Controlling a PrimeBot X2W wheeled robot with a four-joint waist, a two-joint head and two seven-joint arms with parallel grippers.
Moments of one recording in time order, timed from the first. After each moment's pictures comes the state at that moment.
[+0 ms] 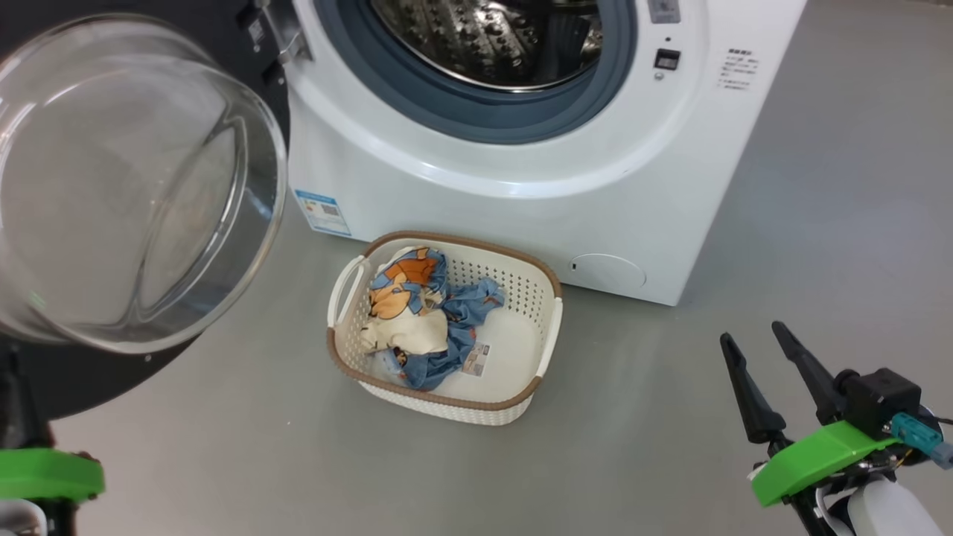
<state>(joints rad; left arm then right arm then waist) -0.30 0.22 0.22 0.51 -0.39 -0.14 -0.25 -0.19 -0.24 0.09 0.31 0.32 0.13 -0.25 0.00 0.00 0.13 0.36</state>
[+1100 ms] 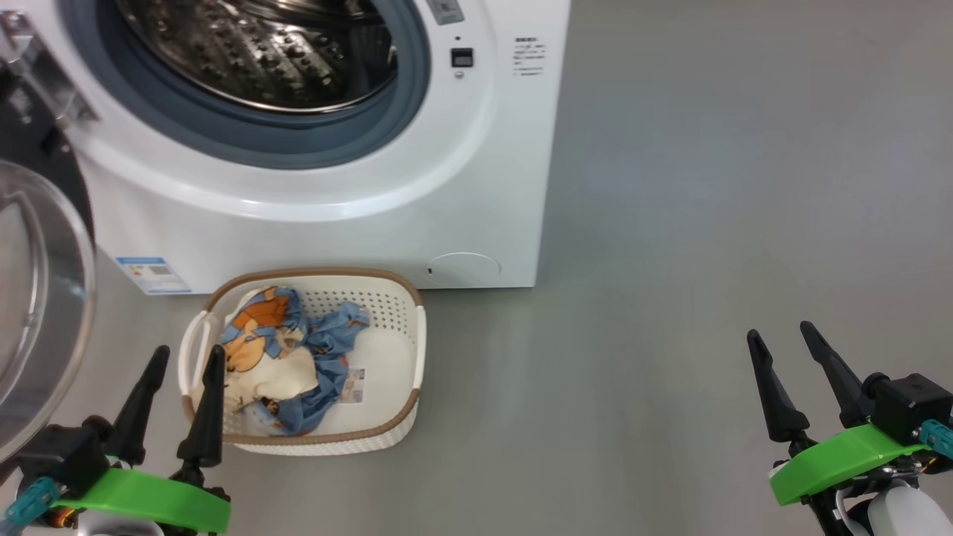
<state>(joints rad) -0.16 0.28 -0.20 0.24 -0.53 -0.14 -0.25 -0.15 -0.23 0.02 0.27 0.32 0.13 -0.25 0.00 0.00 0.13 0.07</state>
